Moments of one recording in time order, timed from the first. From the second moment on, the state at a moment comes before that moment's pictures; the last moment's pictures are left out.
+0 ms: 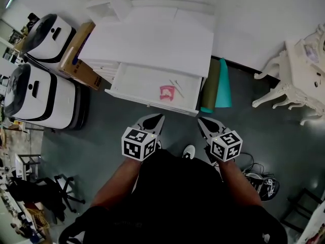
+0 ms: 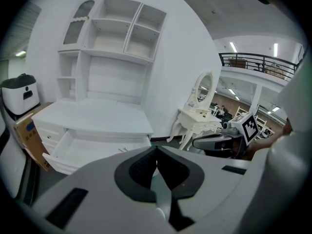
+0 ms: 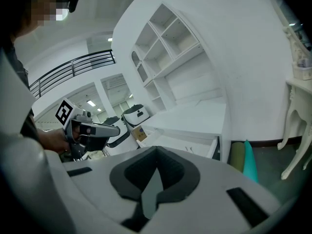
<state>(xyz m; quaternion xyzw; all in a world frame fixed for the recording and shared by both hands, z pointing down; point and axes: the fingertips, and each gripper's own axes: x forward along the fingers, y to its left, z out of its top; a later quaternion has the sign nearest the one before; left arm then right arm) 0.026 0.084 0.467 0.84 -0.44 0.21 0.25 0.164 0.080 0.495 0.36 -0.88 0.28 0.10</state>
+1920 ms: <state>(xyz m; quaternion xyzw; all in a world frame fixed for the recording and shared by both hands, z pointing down) -0.041 0.060 0.464 0.87 -0.36 0.21 0.24 0.097 0.071 0.490 0.45 -0.84 0.28 0.12</state>
